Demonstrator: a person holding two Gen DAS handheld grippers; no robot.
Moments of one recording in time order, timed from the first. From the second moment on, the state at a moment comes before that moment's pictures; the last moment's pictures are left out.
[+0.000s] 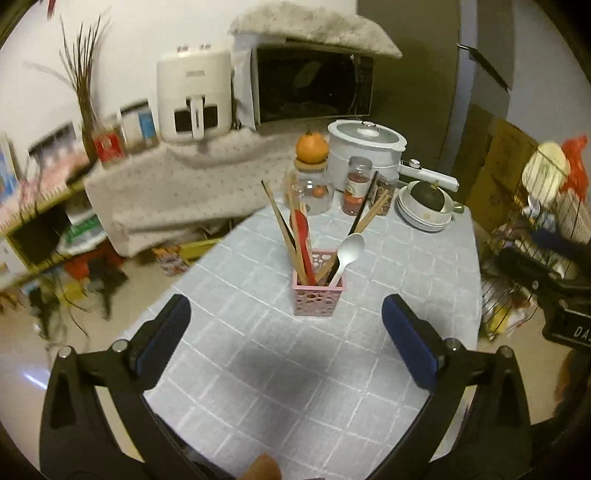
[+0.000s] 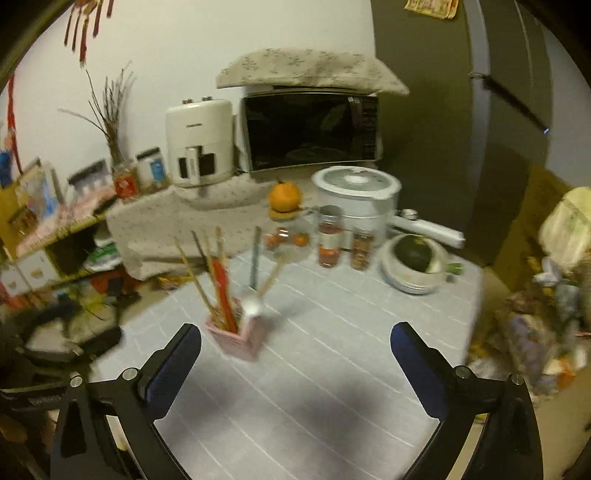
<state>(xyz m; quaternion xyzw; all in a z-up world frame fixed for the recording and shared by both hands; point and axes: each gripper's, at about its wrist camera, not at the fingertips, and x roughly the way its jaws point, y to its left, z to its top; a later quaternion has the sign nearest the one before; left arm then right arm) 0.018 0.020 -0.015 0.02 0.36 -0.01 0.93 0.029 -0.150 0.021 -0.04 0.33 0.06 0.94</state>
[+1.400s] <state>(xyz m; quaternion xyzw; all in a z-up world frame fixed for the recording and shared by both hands) -0.010 -0.005 0.008 0.00 0.31 0.01 0.95 -0.003 -0.169 0.037 -0.04 0.30 0.01 0.95</state>
